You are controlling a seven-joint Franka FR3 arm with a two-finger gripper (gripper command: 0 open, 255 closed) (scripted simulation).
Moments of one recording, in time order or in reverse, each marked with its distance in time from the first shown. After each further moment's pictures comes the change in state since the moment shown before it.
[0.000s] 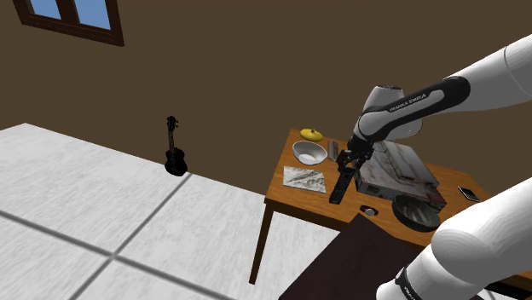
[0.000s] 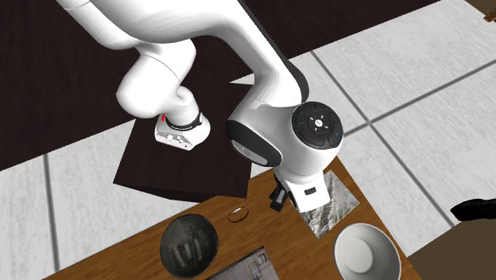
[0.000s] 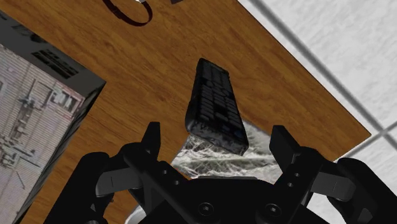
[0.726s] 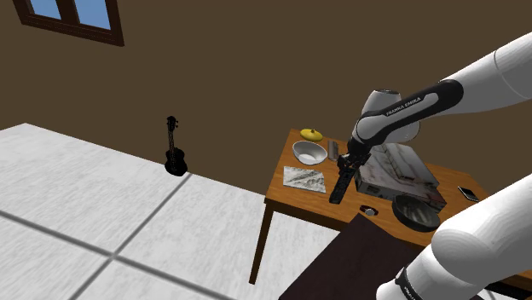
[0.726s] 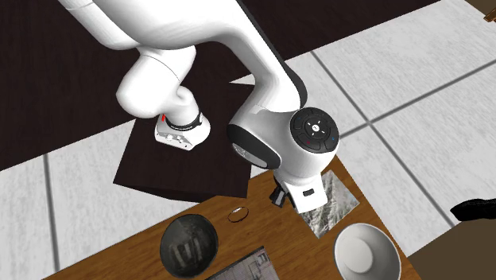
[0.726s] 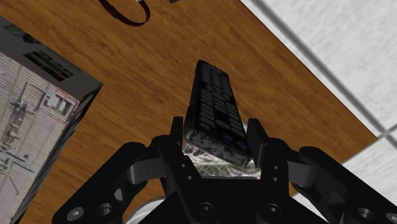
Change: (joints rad) arm 0.002 0.034 -0.005 -0.010 0.003 0.045 -0.002
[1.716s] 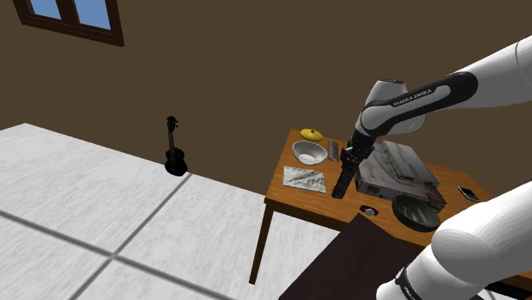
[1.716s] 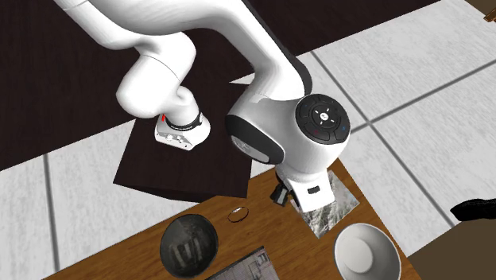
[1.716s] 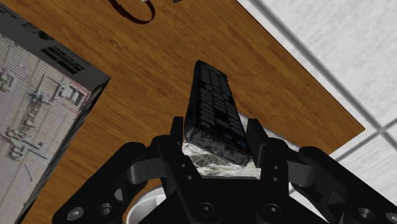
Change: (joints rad) arm -0.003 -0.070 0.010 0.031 -0.004 -0.101 0.003
